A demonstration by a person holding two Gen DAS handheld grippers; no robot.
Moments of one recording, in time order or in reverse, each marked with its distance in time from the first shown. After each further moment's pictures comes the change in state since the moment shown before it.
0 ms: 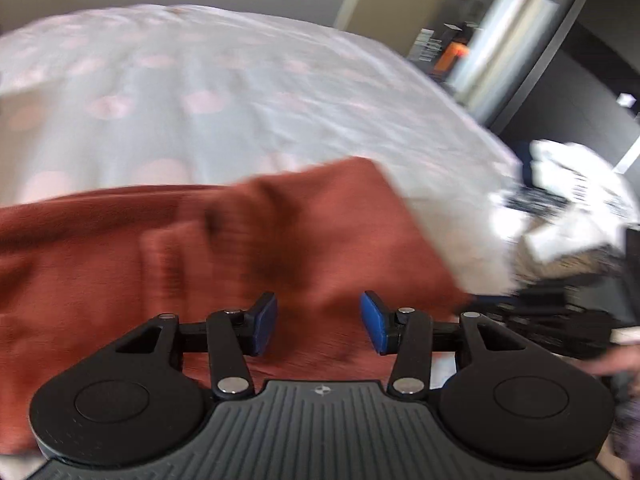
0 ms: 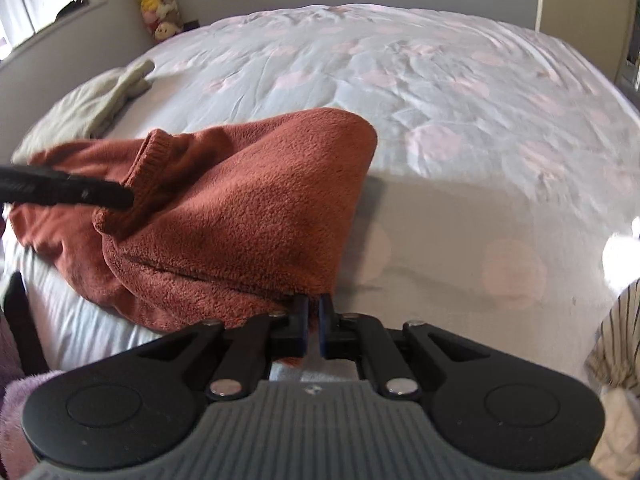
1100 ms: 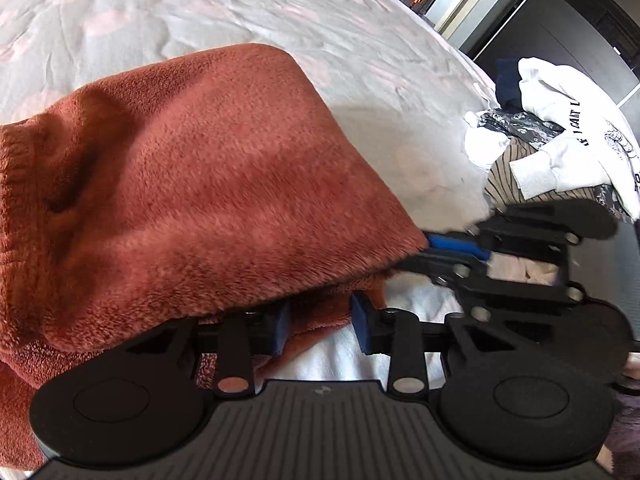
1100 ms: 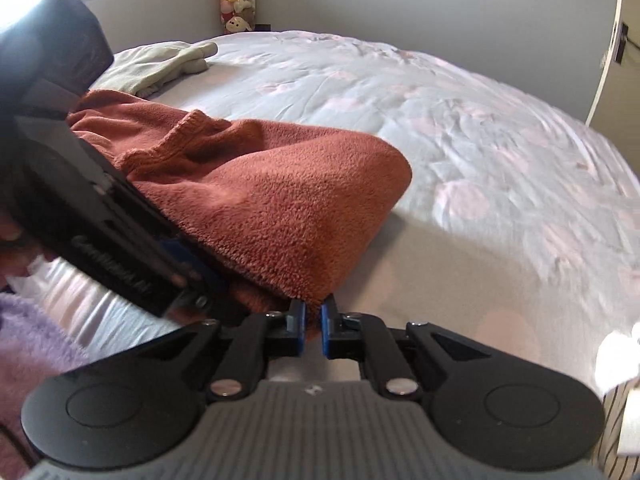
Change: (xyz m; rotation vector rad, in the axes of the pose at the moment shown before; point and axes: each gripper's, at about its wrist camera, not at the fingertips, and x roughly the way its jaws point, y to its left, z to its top) left arm 0.099 -0.047 -0.020 0.027 0.193 -0.001; right arm 0.008 0.000 -0.014 -0.305 -0.087 0.034
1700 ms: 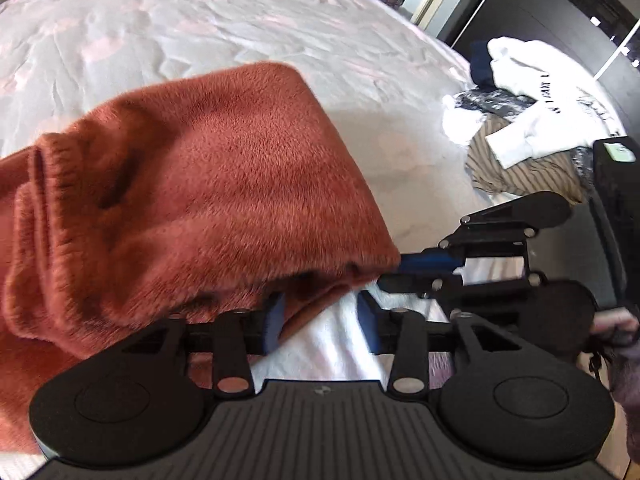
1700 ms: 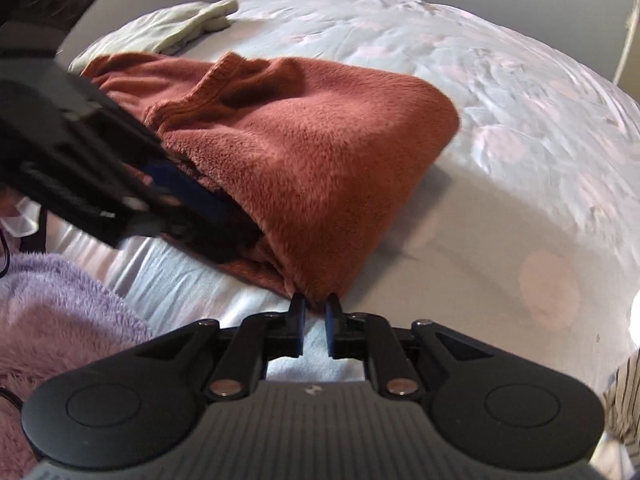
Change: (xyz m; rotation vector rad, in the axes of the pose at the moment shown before) left arm -0.053 -0.001 -0.020 0.108 -0.009 -0.007; right arm 0.003 0.012 -0.011 0.039 0.120 0.082
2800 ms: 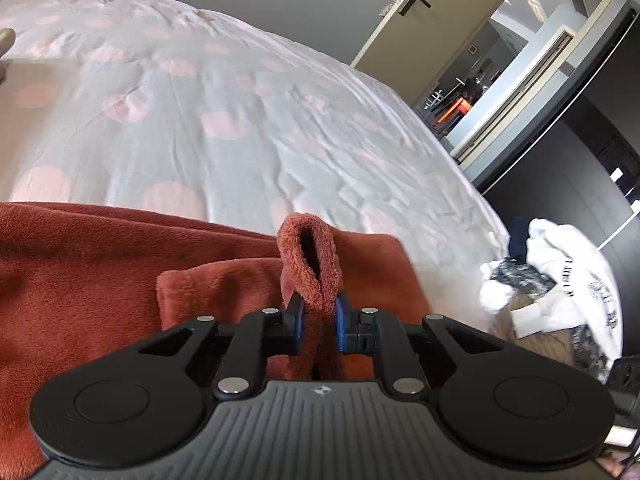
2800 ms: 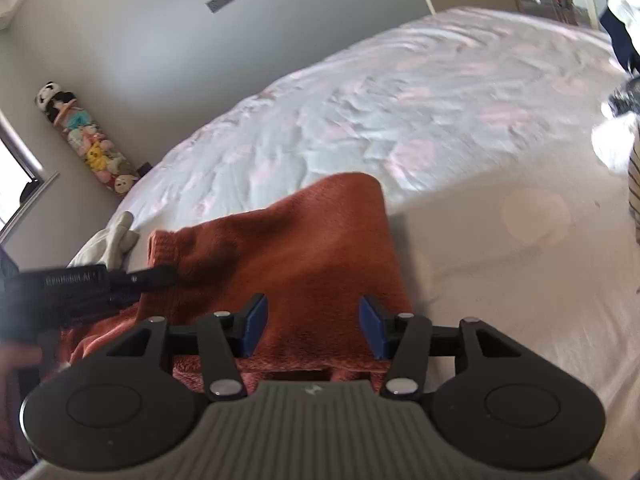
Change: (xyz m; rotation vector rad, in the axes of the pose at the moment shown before) left arm -0.067 0.108 0.035 -0.307 -0.302 -0.029; right arm -0.026 0.016 0.027 0.705 -0.353 -0.086
